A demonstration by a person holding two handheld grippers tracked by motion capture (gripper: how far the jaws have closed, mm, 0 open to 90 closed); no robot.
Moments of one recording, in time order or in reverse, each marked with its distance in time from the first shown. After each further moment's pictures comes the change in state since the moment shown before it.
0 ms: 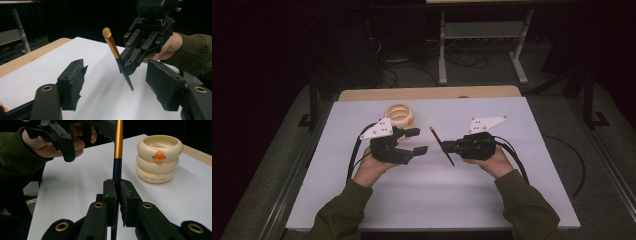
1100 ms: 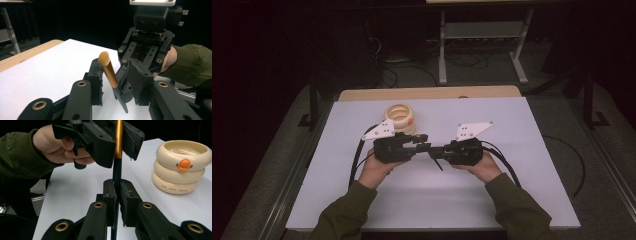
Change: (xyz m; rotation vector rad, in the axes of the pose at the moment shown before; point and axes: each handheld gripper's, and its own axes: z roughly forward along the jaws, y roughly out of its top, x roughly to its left) left arm -0.002 -0.002 0.005 -0.024 -0.050 -0.032; right arm 0.016 0.001 0.028 -0.013 0.064 -0.052
